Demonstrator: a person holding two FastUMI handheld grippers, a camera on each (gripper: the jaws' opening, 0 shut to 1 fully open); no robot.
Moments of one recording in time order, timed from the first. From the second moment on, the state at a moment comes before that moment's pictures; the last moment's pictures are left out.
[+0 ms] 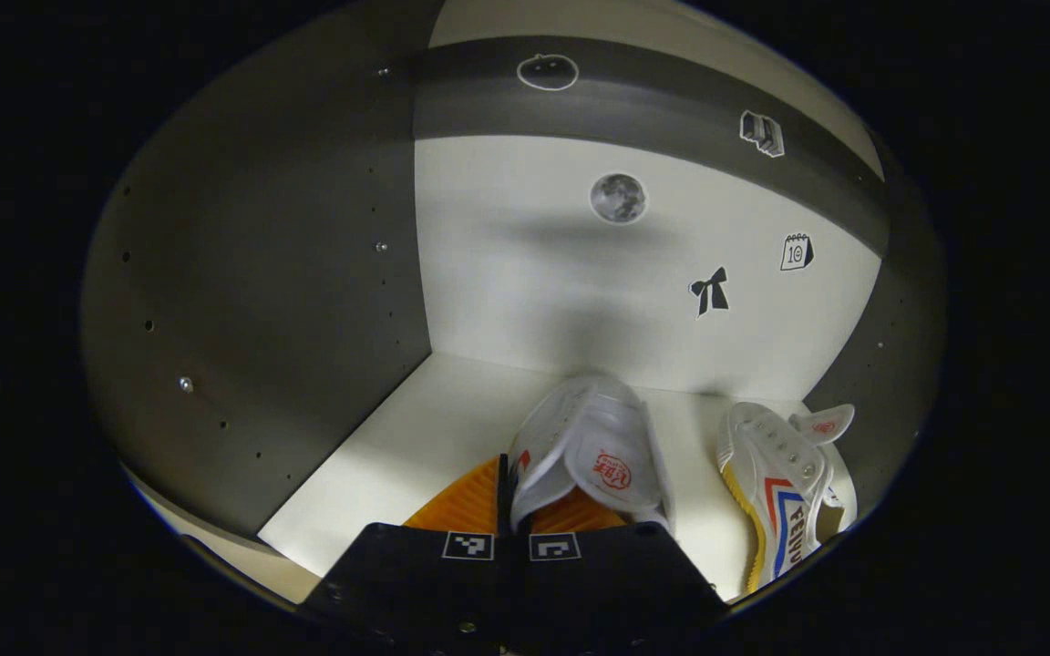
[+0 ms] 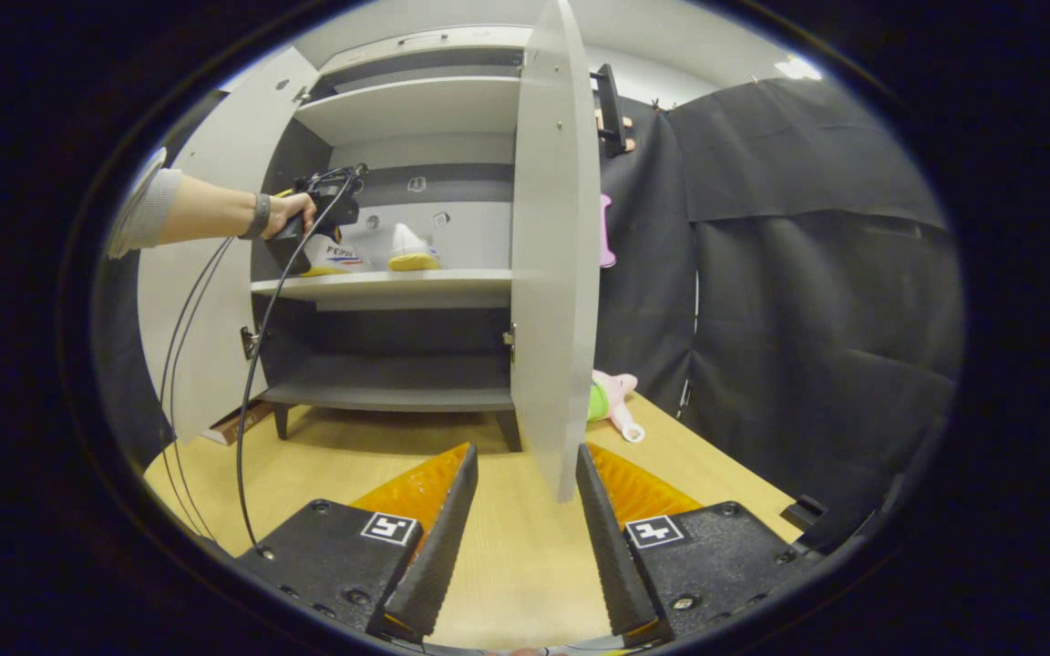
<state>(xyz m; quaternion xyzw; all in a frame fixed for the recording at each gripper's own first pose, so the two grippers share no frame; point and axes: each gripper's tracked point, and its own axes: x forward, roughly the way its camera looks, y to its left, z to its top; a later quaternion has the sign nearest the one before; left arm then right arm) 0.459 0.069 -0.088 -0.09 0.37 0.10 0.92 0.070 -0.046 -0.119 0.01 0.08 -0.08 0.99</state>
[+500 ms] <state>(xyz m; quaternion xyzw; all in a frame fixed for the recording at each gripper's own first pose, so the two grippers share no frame) 0.415 0.064 -0.016 -0.11 0.33 0.04 0.94 0.070 -0.020 -0.120 0.01 0.08 -0.04 1.00</state>
